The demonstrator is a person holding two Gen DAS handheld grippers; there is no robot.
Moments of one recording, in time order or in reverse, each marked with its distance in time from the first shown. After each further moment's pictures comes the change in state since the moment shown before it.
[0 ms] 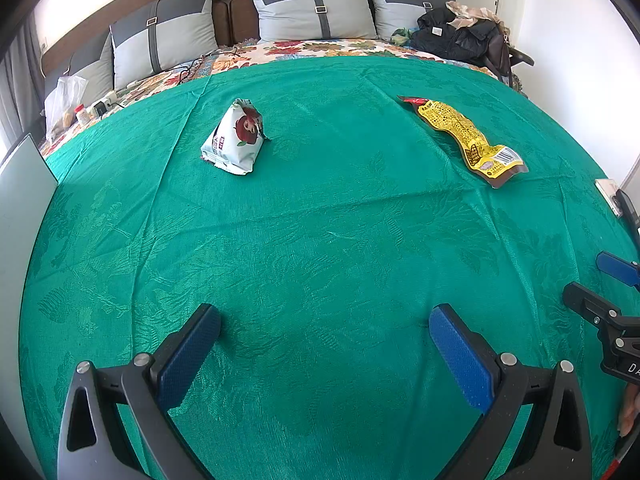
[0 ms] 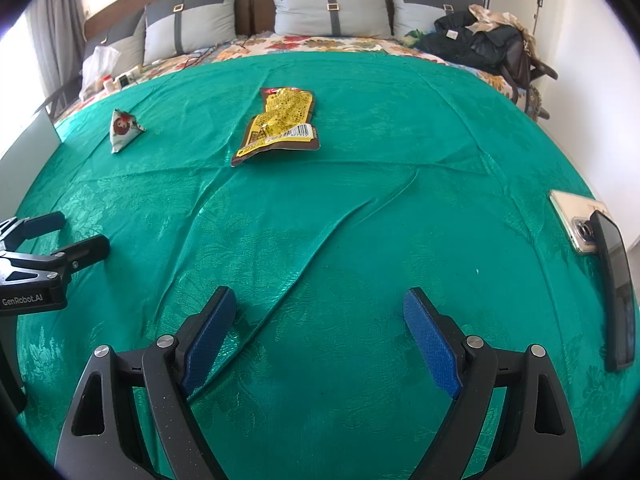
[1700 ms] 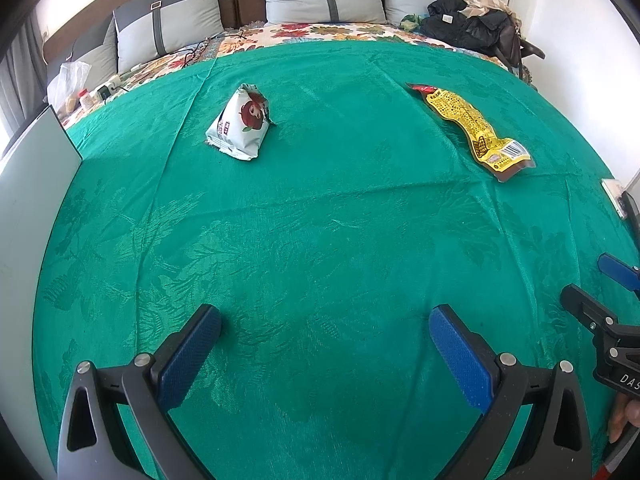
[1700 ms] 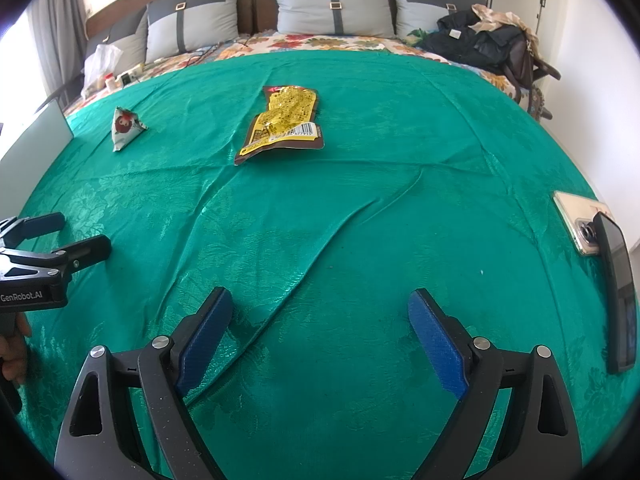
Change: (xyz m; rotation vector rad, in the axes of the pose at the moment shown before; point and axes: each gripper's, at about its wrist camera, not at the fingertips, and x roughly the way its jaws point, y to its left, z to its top) left arm 0.000 0.001 0.001 -0.031 0.078 0.017; right arm 0.001 0.004 0.001 -0.003 0.004 0.004
